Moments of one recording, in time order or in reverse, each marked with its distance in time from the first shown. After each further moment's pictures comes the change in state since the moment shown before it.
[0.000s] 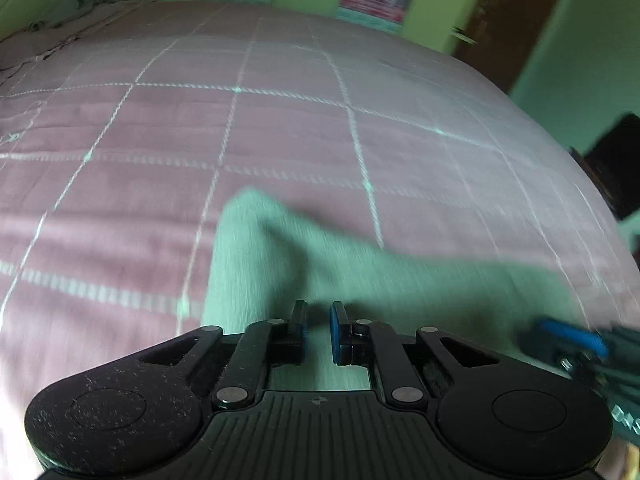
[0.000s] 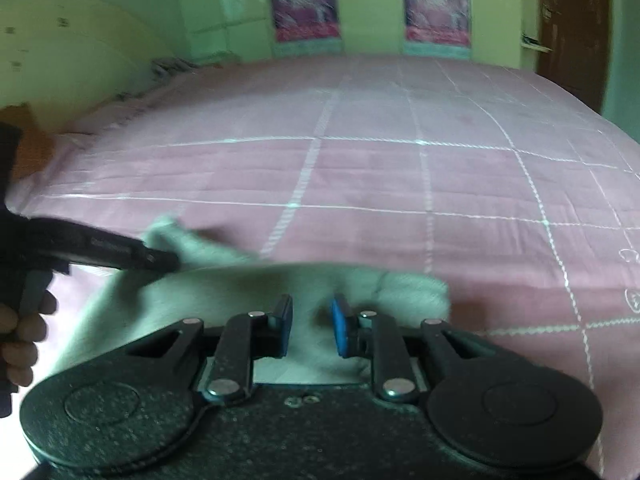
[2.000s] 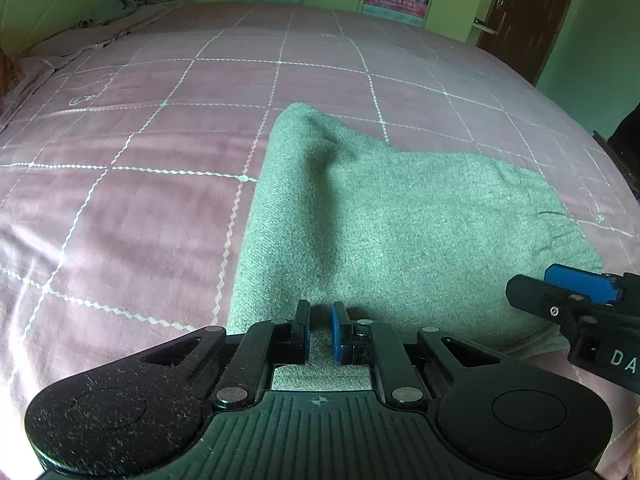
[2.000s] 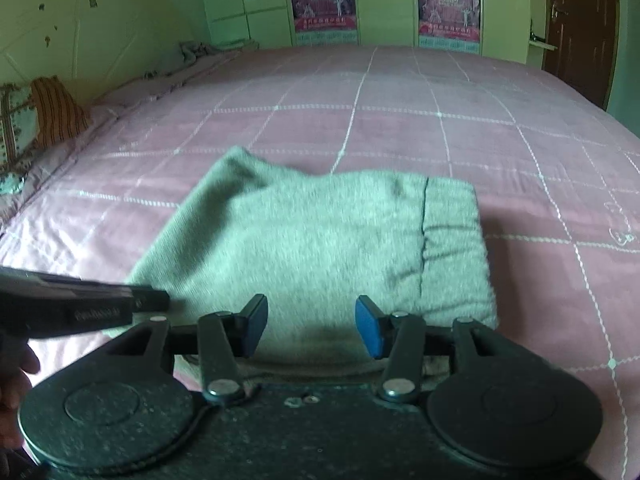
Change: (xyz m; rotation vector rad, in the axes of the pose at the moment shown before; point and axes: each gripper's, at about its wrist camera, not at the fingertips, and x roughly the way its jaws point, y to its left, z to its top) left arm -0.067 -0.015 -0.092 -0.009 -0.011 0.136; right arm -0.055 0.046 -0.057 -0.024 0.015 -0.009
